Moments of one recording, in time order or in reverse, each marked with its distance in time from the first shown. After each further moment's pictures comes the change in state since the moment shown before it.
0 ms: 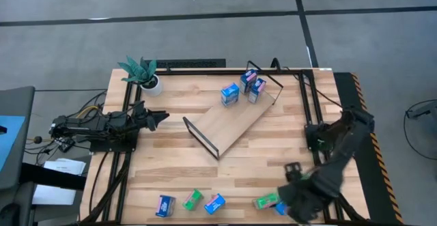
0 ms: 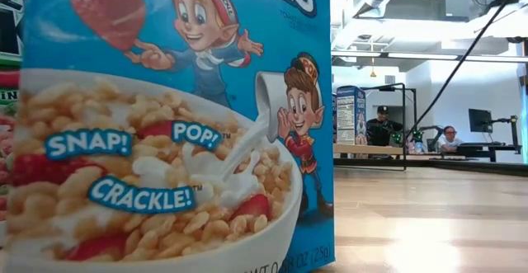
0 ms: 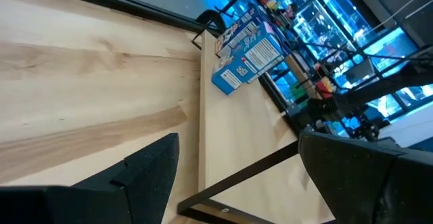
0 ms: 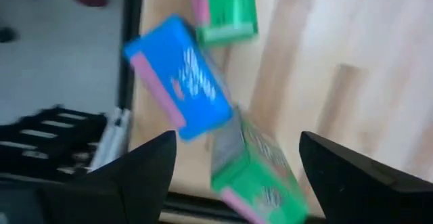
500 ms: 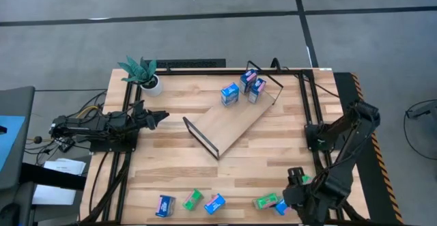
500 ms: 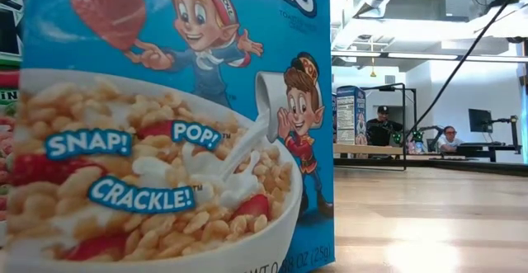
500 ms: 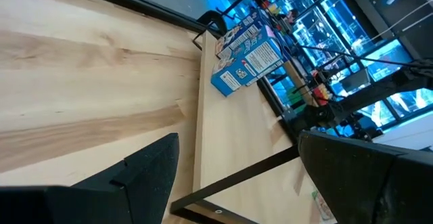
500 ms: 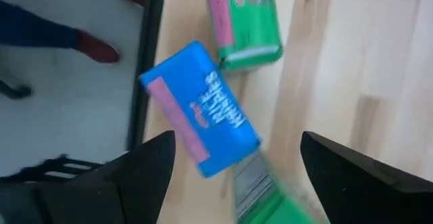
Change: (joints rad) left arm 0.000 0.000 0.000 0.002 -0.004 -0.056; right arm 0.115 -0.107 -0.233 0.311 0.141 0.134
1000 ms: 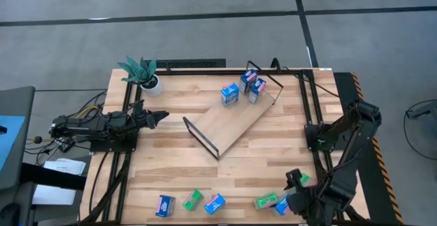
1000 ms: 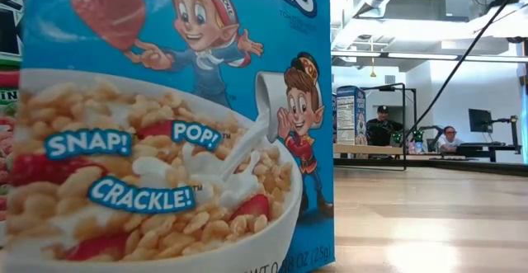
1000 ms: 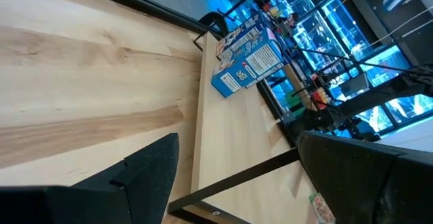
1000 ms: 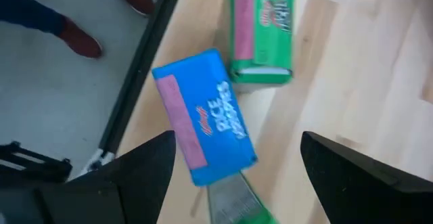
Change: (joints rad) left arm 0.000 0.000 0.000 0.000 -0.008 -0.025; right arm 0.044 -0.002 -0.038 0.070 0.119 -0.198
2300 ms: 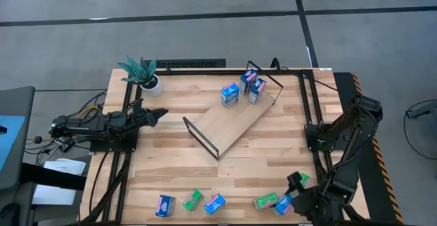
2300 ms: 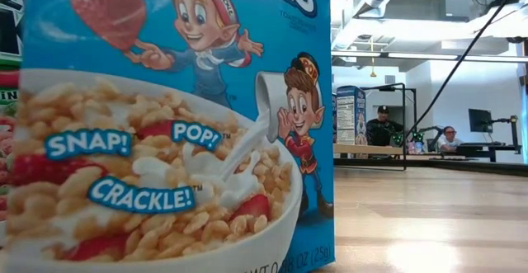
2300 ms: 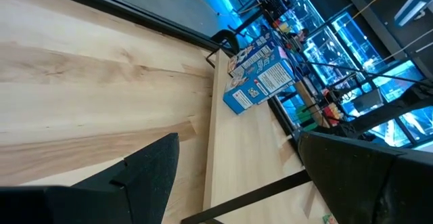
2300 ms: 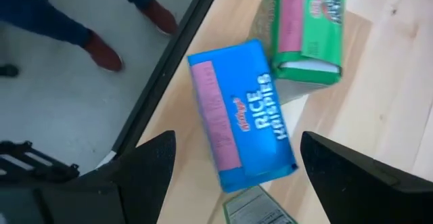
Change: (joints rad) left arm 0.000 0.000 0.000 -0.003 -0.079 0.013; right arm 0.054 -0.081 -0.191 0.239 0.029 -0.047
